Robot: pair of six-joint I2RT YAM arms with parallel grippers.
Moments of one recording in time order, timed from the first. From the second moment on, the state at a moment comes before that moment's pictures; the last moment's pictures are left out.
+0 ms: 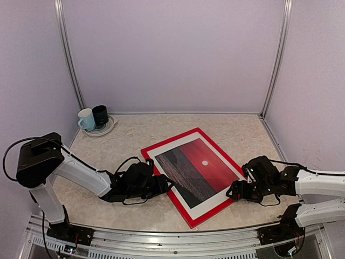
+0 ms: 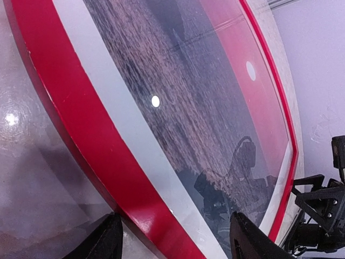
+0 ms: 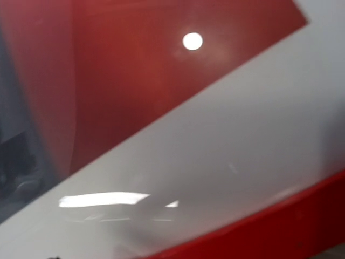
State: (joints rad) left arm -1.07 1.76 0.66 0.46 -0.16 -1.12; right arm 0.76 0.98 0.40 -0.41 -0.02 0.83
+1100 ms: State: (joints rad) left arm -1.09 1.34 0.57 0.18 -0.34 -1.06; right arm 0.52 1.46 0.70 -0.34 -0.02 0.57
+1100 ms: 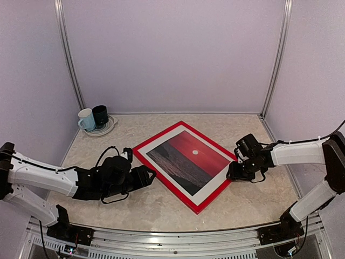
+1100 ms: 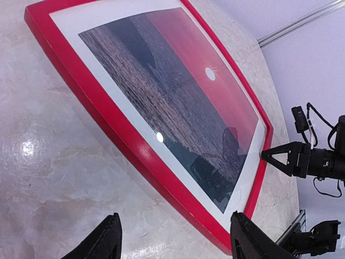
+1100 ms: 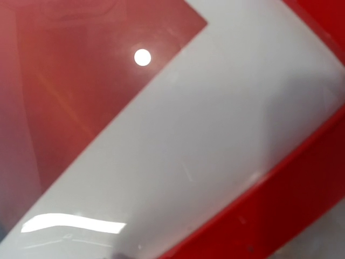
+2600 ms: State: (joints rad) left arm -0.59 1.28 0.62 0.02 -0.25 -0.83; right arm 0.46 1.88 1.23 -0.50 0.07 0.00
